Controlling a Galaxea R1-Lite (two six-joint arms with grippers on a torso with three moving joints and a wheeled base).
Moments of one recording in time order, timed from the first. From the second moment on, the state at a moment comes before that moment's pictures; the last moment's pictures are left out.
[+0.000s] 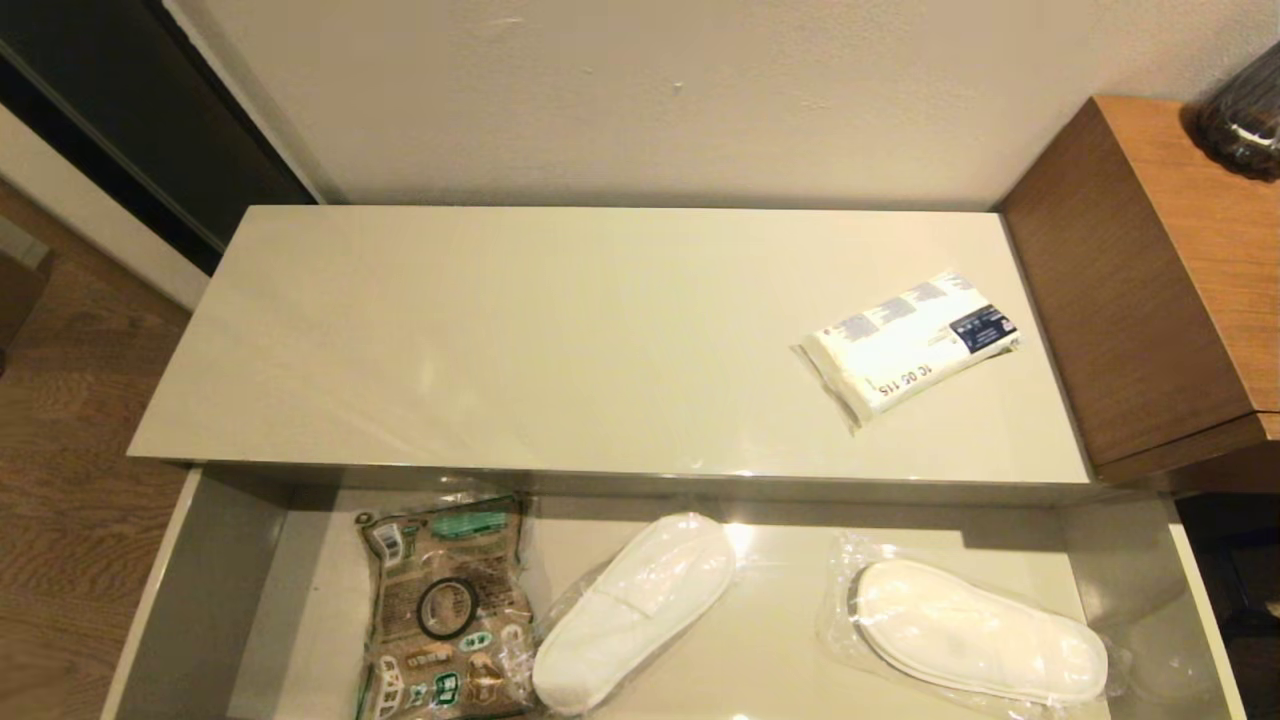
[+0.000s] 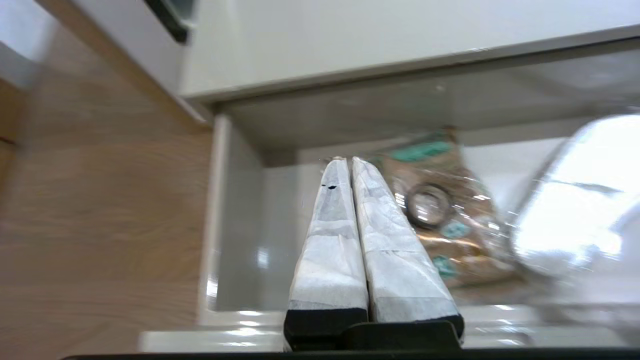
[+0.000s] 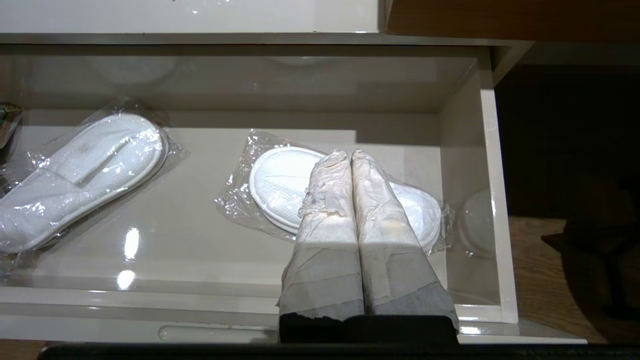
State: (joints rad) left arm 0.01 0.00 0.00 -0.12 0.03 0.18; right arm -0.01 0.00 0.00 0.00 0.01 -0.01
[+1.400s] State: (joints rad) left arm 0.01 0.00 0.00 0.00 -0.01 0.03; right arm -0.01 0.00 0.00 0.00 0.01 -0.01
